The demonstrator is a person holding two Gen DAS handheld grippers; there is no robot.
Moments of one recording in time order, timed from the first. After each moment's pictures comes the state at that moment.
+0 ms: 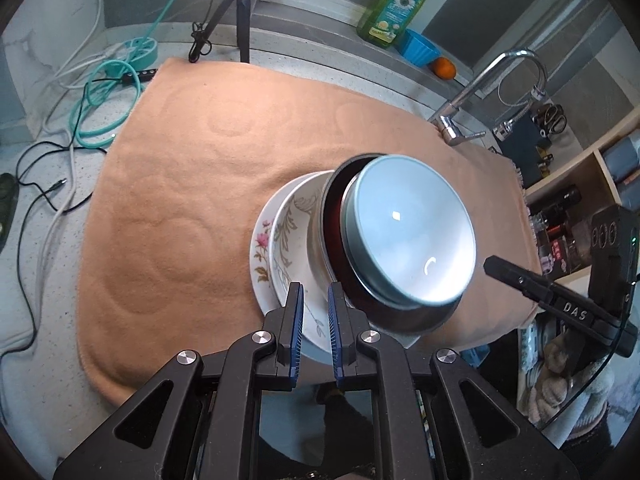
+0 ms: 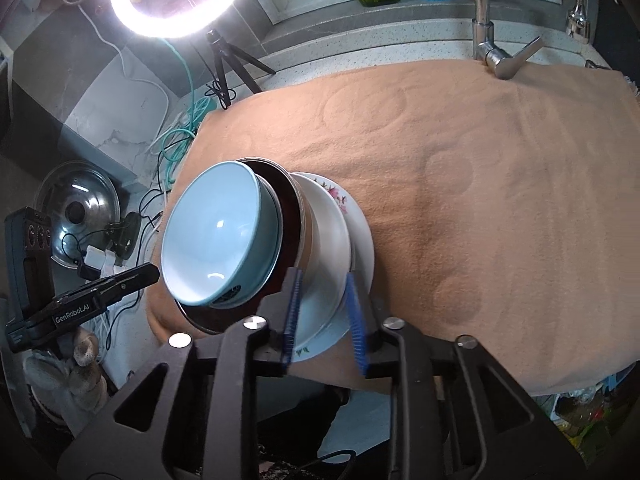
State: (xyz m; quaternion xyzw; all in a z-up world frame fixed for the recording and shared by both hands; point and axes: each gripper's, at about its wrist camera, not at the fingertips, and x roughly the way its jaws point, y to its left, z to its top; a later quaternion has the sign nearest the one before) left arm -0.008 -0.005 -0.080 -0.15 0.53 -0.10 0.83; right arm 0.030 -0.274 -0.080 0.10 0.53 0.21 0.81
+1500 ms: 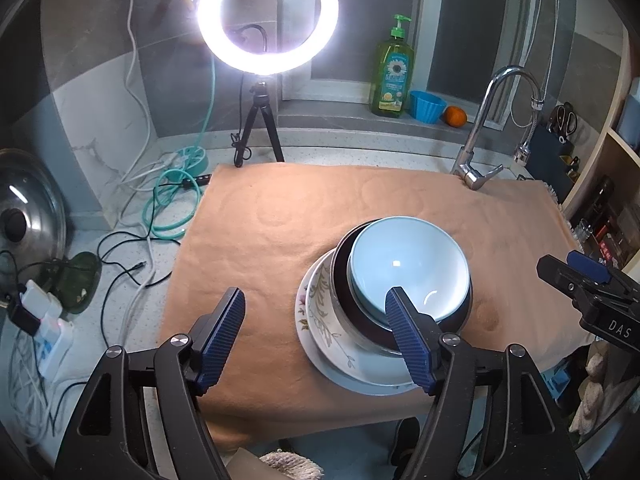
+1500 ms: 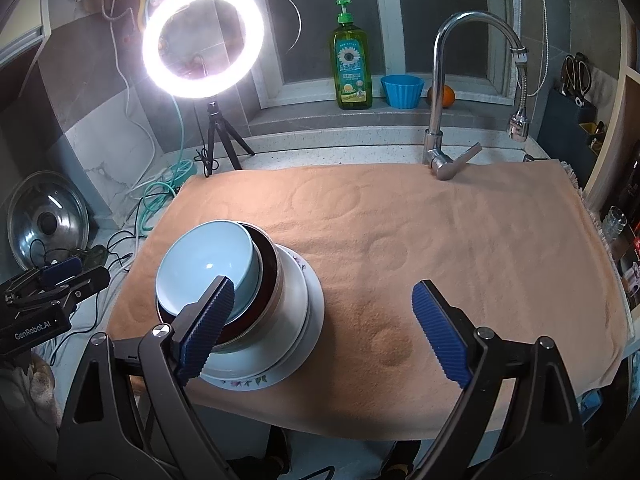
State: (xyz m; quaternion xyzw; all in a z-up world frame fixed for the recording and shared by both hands) left arm -0.050 -0.035 -0.029 -0.03 0.40 0.01 0.92; right arm -0.024 -0.284 -0.026 0.03 0.38 0.13 0.91
